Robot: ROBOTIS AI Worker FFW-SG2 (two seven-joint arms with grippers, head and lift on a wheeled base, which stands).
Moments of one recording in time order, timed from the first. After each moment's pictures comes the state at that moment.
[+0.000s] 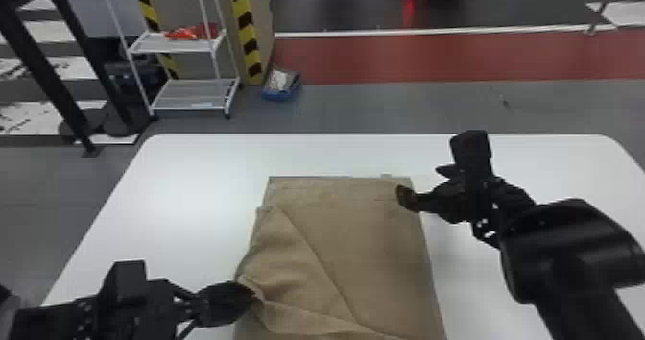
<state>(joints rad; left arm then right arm) 0.39 0.00 0.38 -2.04 -0.47 -0.03 -1.43 -0.24 -0.07 0.16 -1.42 0.14 0.52 0.42</state>
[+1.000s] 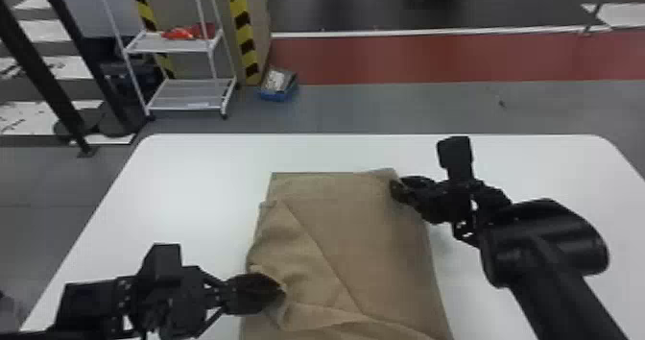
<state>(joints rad) 0.30 0.00 0.30 -1.94 -0.49 -0.03 -1.44 -0.35 -0.04 0.14 -1.15 0.08 0.44 0.44</state>
